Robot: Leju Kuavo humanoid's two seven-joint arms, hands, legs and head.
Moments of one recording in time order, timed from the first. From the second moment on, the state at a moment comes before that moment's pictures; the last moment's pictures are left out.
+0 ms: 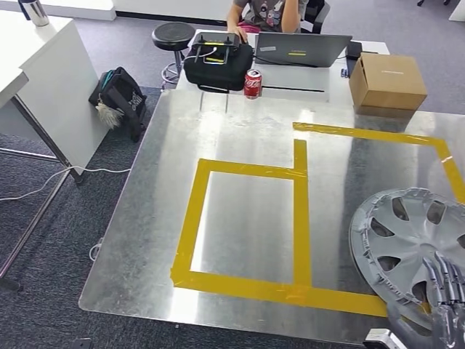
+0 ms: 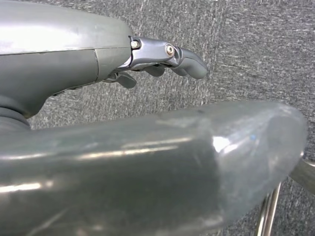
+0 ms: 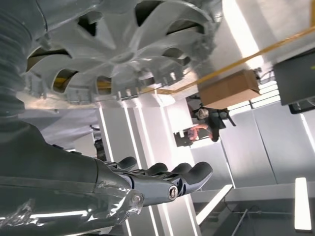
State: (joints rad) left arm -0.08 -0.07 1.21 -0.21 -1.35 0.06 -0.47; right arm 0.57 0.11 -0.31 -1.99 1.05 -0.45 -0.43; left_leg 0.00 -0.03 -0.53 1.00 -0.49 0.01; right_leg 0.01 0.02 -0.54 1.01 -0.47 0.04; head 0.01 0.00
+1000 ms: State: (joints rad) left arm -0.07 -0.09 1.28 -0.21 -1.29 0.09 -0.47; right arm 0.71 0.30 0.06 -1.94 0.57 -0.68 -0.57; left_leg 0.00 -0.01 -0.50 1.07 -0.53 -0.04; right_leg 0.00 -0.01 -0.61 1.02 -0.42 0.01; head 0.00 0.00
